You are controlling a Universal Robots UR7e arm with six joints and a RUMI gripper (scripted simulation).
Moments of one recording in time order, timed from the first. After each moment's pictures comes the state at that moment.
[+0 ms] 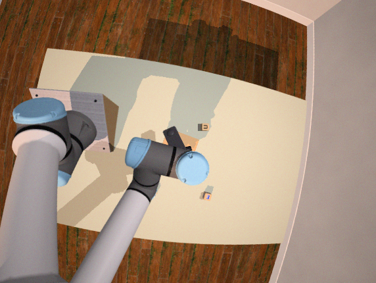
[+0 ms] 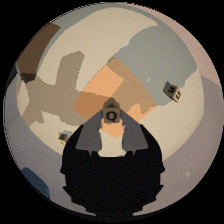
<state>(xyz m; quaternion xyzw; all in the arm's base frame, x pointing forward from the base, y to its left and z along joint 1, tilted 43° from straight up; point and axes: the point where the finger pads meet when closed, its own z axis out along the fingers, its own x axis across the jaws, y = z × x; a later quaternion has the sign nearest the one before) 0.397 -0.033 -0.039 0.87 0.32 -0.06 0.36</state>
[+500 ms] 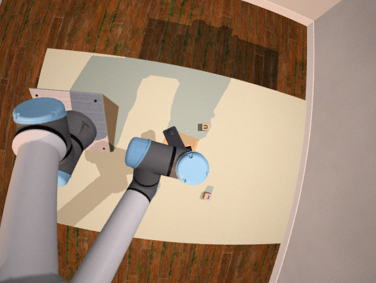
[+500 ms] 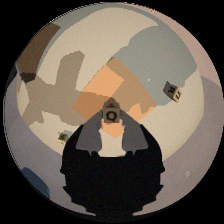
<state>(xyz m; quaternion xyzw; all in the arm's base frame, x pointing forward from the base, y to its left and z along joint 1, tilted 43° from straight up) 0.397 -0.033 -0.039 0.87 0.32 -0.06 0.36</state>
